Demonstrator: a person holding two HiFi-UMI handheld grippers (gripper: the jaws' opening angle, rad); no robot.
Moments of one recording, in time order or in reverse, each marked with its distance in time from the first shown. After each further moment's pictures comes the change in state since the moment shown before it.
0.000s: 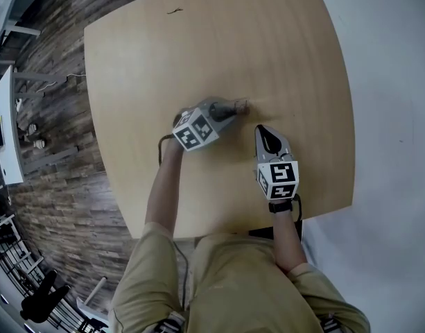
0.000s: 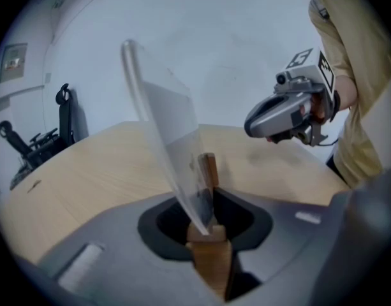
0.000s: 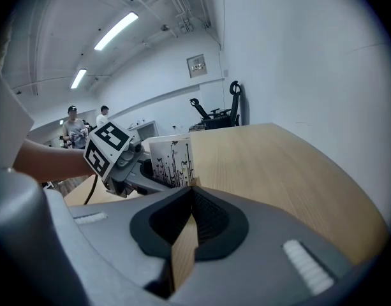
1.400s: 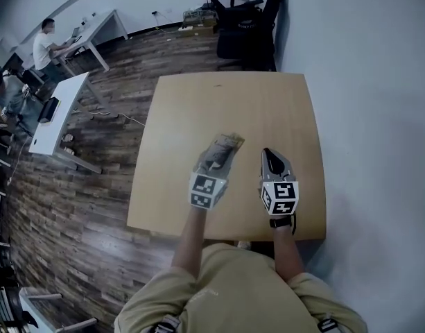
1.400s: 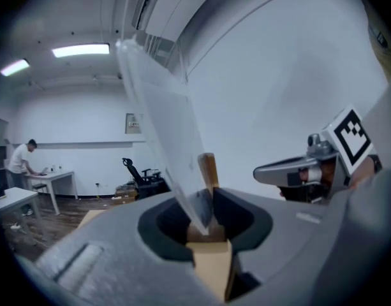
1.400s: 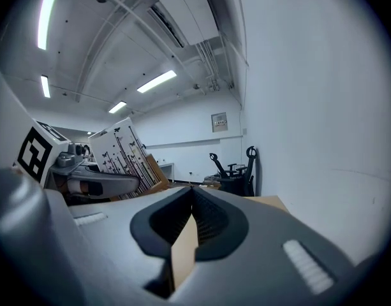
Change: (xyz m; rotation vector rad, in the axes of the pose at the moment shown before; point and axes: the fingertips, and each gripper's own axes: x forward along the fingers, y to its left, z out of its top) left arm -0.219 -0.183 0.236 -0.264 -0.452 0.907; right arm -0.258 0.040 0.140 -0.206 -0.444 0.127
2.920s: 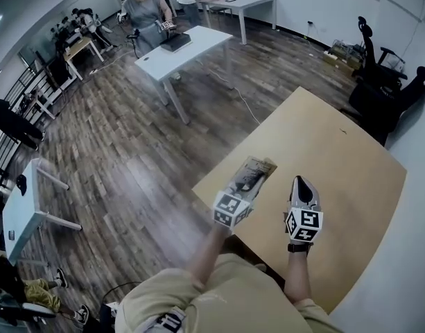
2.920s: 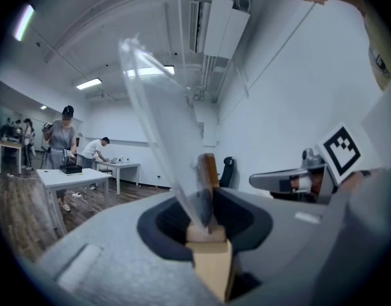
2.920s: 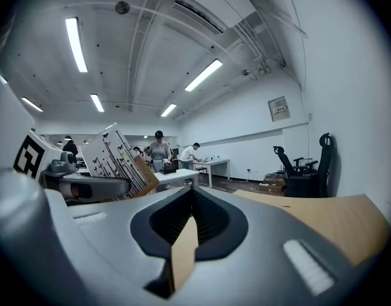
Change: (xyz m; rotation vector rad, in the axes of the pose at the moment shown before) left arm -0.237 0.158 -0.051 -0.203 -0.068 0.502; right arm 0.083 0.266 0.003 -0.050 0.034 0.513
